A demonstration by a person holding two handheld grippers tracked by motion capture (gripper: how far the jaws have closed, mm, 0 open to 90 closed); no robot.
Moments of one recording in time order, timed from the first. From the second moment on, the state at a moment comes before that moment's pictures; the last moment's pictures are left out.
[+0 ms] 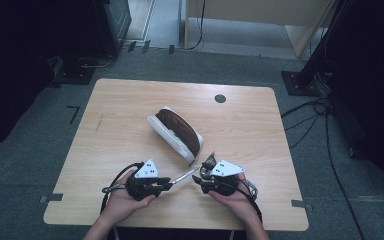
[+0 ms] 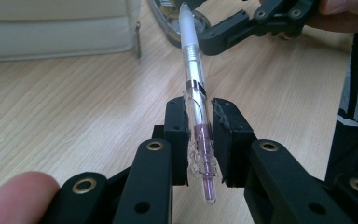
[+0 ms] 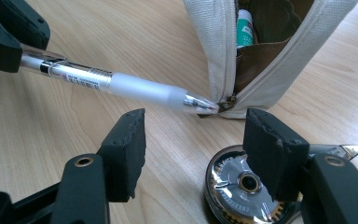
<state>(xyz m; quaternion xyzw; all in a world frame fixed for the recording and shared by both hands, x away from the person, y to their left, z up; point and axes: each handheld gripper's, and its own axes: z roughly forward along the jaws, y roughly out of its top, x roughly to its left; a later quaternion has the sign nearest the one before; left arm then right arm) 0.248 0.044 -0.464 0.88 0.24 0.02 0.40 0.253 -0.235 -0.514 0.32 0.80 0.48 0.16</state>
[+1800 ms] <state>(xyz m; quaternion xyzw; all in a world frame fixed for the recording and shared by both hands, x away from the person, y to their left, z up) 0.271 0.039 -0.457 0.88 0.25 -0.06 0.41 0.238 -0.222 -0.522 0.16 0.84 0.45 0.25</state>
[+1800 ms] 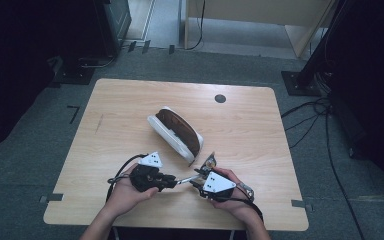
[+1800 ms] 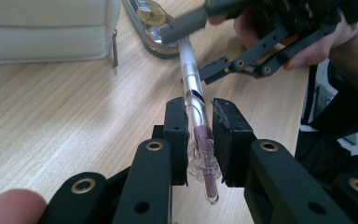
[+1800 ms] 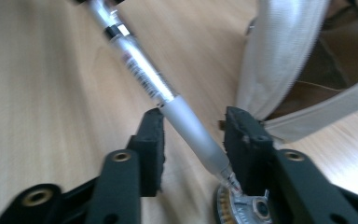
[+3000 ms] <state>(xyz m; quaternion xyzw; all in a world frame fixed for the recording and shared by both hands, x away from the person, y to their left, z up) 0.273 0.104 -0.451 0.78 0.33 0.04 0.52 0.239 -0.228 -0.485 0.23 0.81 0.50 0.19</state>
